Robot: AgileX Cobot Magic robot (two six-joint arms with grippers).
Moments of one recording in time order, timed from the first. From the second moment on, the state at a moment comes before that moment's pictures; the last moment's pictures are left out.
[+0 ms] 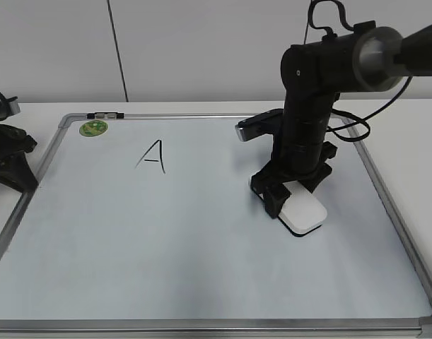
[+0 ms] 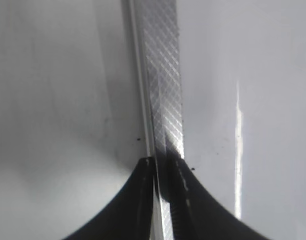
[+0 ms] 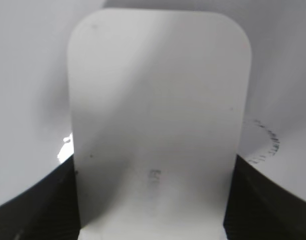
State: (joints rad) left arm 0.16 2.24 -1.60 -0.43 1.05 0.44; right arm 0.40 2.20 -1.65 0.04 1.09 -0.20
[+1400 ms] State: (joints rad) left arm 0.16 2.24 -1.60 -0.43 1.05 0.43; right arm 0.20 2.14 -1.67 -0.02 1.11 -0.15
